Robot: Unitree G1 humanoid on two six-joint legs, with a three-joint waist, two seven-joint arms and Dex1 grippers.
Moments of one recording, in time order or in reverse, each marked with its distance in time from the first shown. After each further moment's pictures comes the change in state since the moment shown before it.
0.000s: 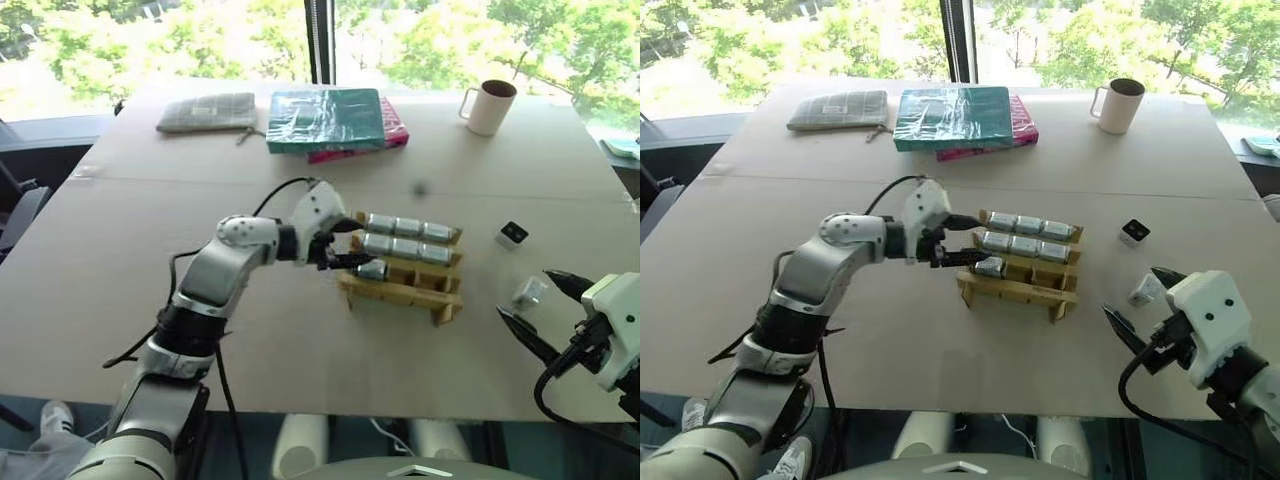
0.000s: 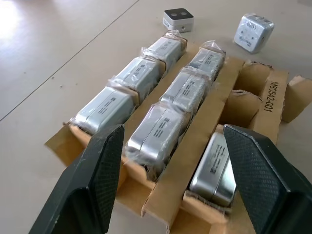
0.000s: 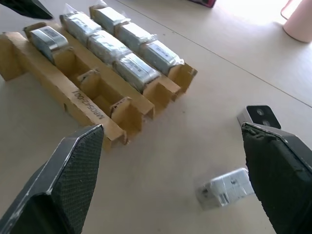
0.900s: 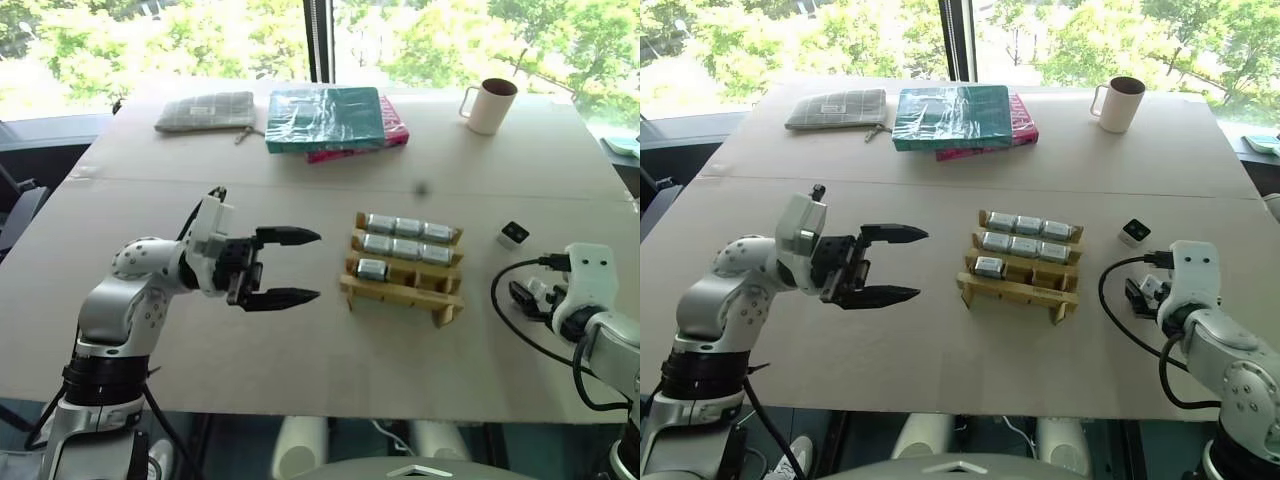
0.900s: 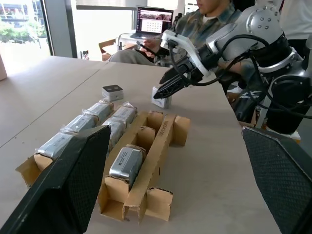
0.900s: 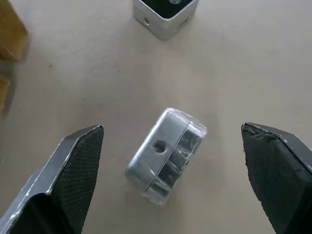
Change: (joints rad) left arm 0.253 0.169 0.265 -0.115 -0.367 -0.186 -0.386; right arm -0.638 0.311 0.056 0.239 0.015 0.874 -0.591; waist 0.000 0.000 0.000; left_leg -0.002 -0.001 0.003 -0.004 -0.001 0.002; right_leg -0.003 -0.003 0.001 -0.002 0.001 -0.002
